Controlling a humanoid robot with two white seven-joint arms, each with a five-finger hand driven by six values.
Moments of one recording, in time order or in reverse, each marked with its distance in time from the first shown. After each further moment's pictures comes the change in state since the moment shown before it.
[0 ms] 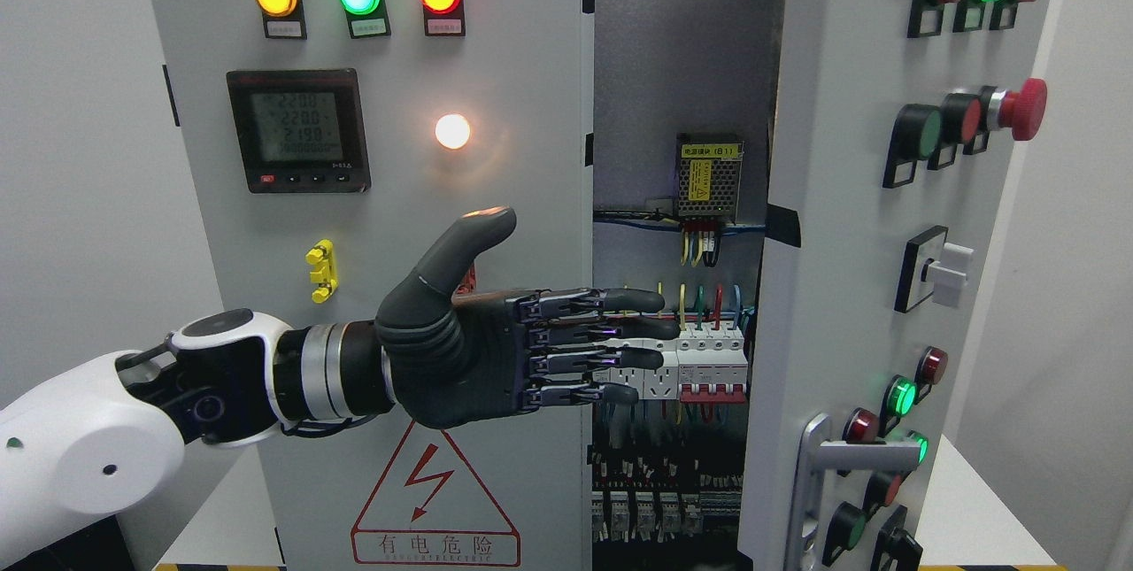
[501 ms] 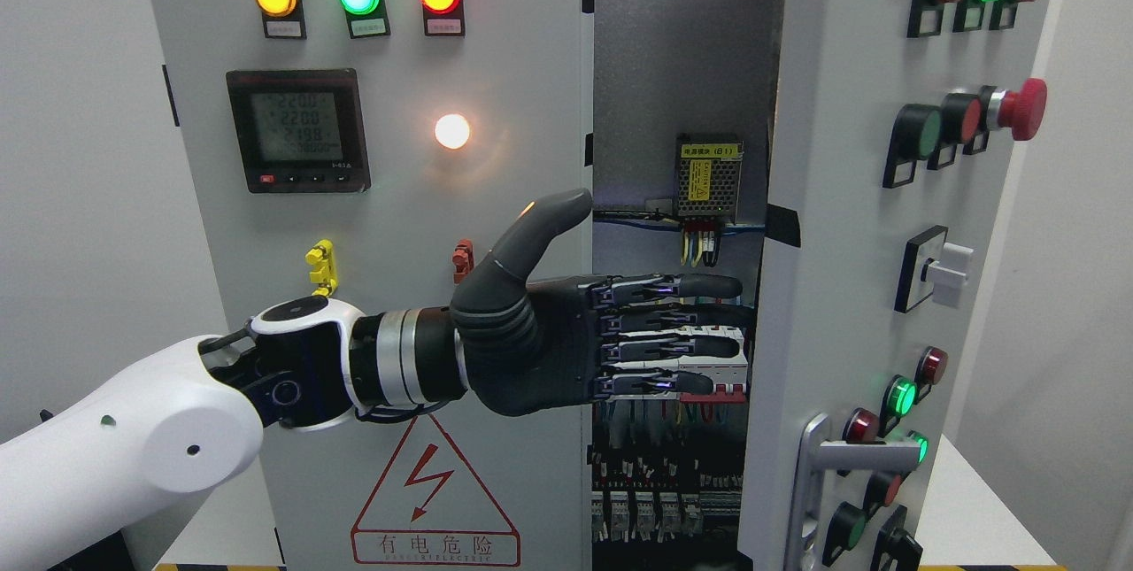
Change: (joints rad) left arm -0.004 -0.124 0.026 0.049 0.004 -0.006 0.035; right arm 0.000 0.000 0.000 0.000 0.000 0.000 0.000
